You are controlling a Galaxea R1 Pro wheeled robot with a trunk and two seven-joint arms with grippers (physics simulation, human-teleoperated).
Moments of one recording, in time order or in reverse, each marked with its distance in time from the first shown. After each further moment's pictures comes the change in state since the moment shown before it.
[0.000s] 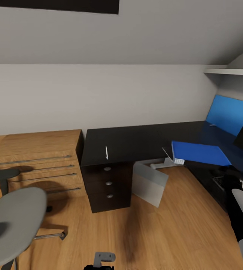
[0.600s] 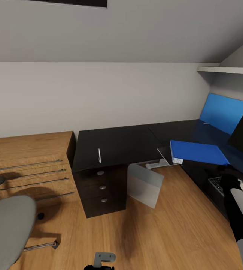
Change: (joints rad) left arm 0.000 0.000 -0.002 0.001 0.000 0.000 0.000; right arm 0.000 0.009 0.005 -0.011 -0.003 0.007 0.002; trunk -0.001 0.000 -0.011
